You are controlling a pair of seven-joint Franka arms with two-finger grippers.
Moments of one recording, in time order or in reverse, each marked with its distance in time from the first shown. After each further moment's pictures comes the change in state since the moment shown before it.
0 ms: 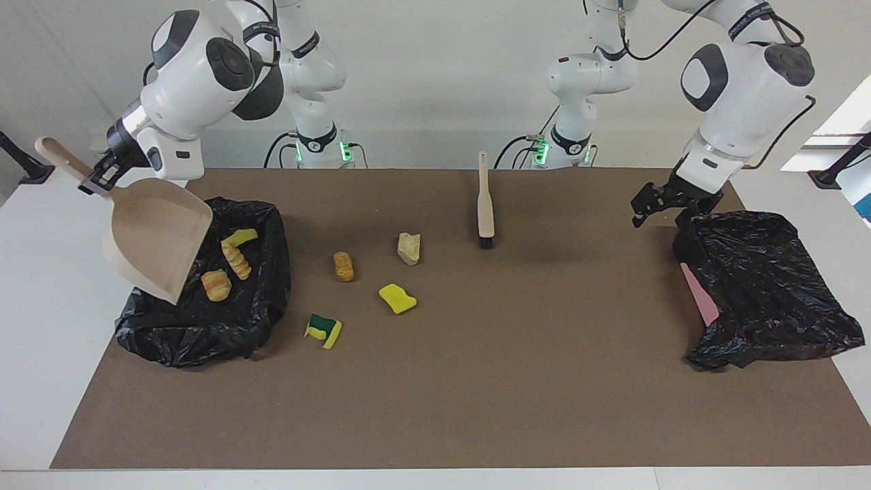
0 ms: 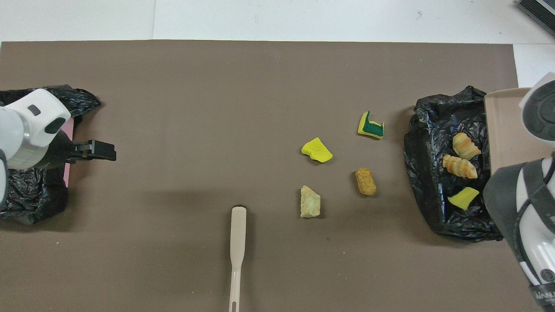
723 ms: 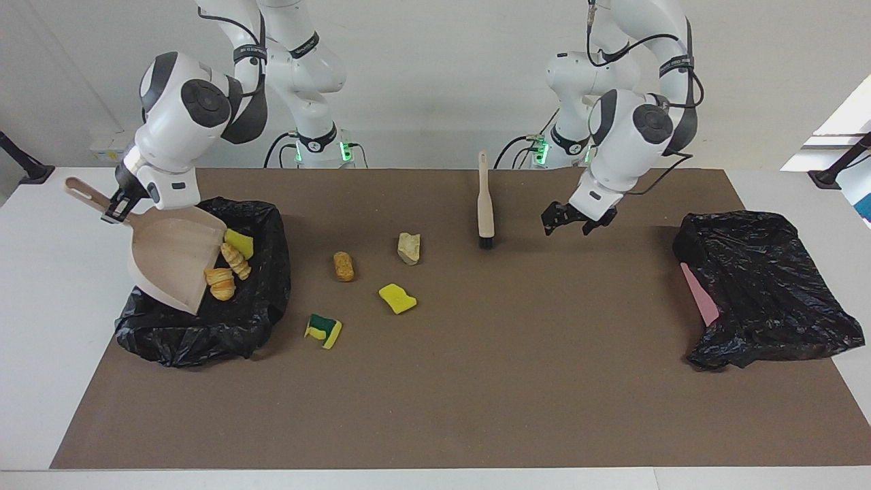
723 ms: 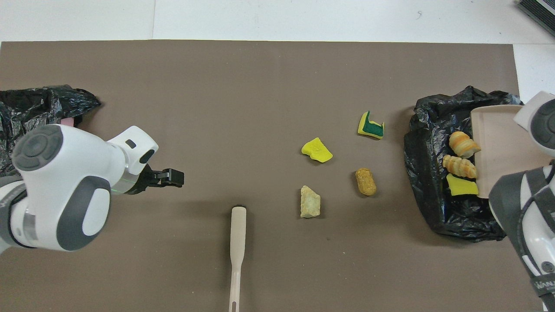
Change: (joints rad) left arm -0.205 -0.008 -0.002 -0.320 -0.115 0.237 -0.146; right arm -0.084 -0.006 -0.007 -0.178 0.061 0.120 0.048
